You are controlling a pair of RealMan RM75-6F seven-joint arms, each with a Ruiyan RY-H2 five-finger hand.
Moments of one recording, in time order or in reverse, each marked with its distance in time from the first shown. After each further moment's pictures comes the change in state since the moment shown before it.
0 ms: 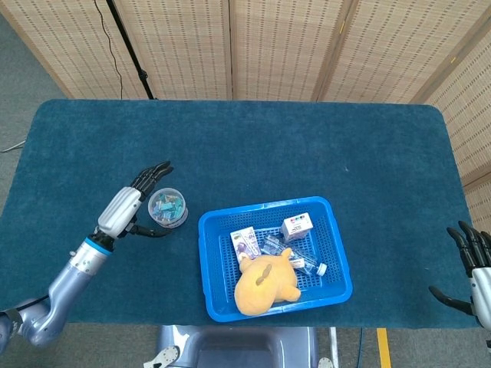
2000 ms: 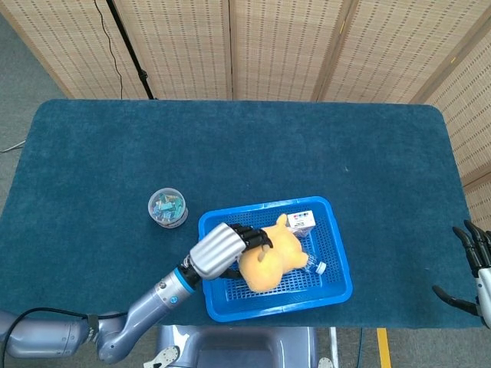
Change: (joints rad) left arm -0.201 -0.302 -0.023 -0.177 -0.076 -0.084 0.656; right arm -0.003 0.011 0.000 0.003 0.000 0.009 0.037
